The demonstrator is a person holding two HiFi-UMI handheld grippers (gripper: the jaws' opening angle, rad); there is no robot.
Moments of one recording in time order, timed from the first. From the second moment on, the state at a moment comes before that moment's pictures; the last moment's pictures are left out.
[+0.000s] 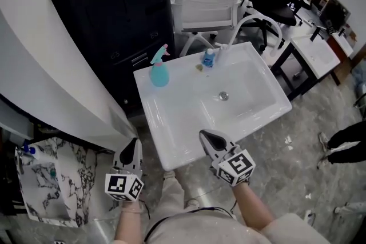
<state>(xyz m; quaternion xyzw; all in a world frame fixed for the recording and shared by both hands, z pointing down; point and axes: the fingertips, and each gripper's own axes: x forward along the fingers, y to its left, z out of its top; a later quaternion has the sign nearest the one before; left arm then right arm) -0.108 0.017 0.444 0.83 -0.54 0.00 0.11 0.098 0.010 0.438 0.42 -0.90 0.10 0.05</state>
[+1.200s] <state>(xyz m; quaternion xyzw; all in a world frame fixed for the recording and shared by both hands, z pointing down) -0.107 -0.129 0.456 0.89 -0.45 0.00 0.11 0.039 -0.115 0.425 0.45 -0.89 0.10 0.07</state>
